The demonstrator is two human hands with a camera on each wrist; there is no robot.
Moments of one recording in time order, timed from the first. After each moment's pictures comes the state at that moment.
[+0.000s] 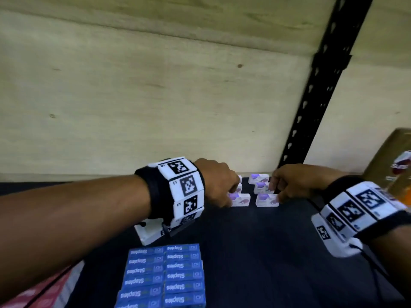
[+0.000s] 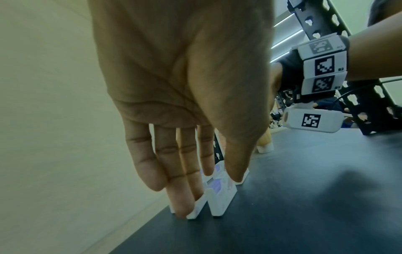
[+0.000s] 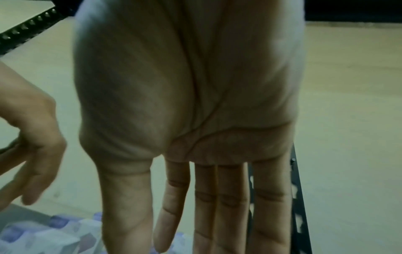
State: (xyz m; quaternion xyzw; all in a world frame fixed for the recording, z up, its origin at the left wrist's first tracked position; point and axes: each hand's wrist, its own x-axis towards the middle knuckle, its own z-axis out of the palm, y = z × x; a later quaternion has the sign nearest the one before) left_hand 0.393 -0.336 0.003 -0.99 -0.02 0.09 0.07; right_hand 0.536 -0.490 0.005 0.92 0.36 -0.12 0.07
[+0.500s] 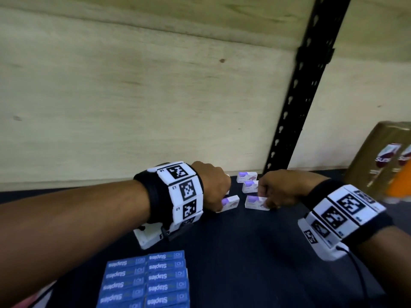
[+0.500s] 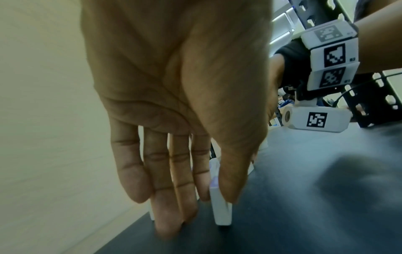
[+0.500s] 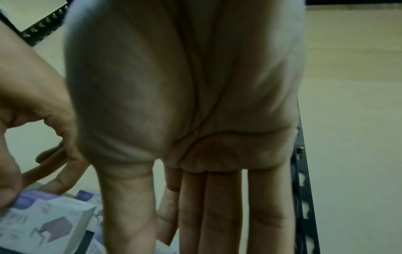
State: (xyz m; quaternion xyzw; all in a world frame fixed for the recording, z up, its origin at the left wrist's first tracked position) left_hand 0.413 -0.349 -0.002 -0.99 -0.02 0.13 0.11; right_hand 0.526 -0.491 -0.006 0.91 0.36 -0.14 0.11
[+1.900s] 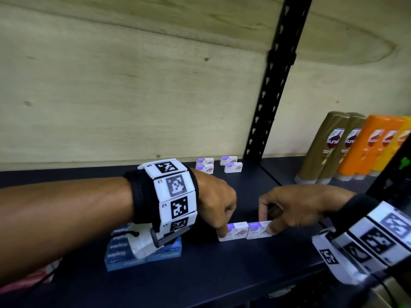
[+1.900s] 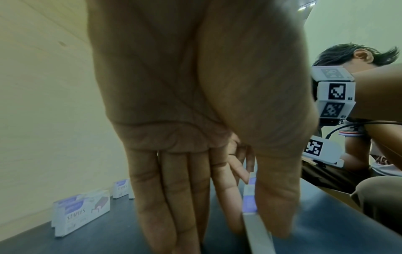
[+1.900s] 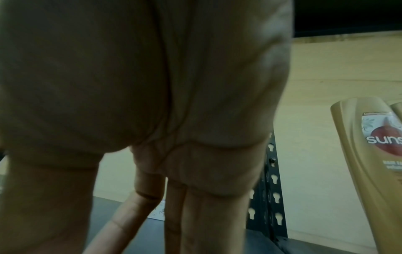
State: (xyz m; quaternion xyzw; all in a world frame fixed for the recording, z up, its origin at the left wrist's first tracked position) left_hand 0.341 -0.418 0.003 -0.98 0.08 0.20 -0.01; right_hand 0.425 -0.583 0.006 0.89 0.38 -0.26 0.05
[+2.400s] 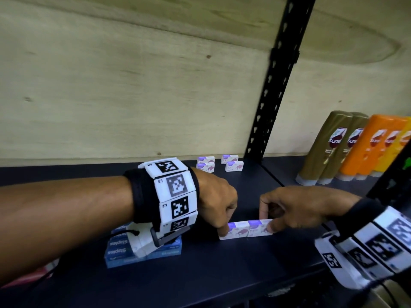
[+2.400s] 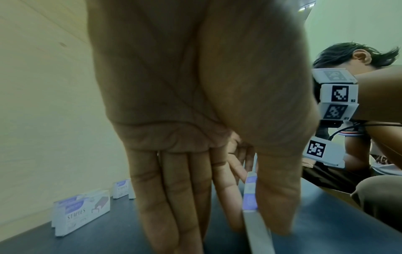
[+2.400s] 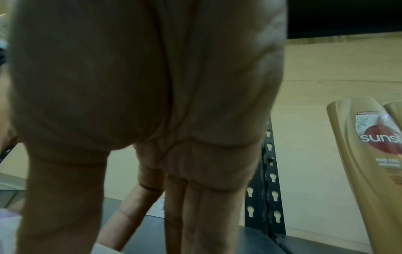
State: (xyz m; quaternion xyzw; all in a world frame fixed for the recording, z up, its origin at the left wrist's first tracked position) left_hand 0.341 -0.416 -0.001 -0.98 0.08 0.20 -0.02; right_hand 0.425 -0.588 0.002 0.89 0.39 -0.24 0.04
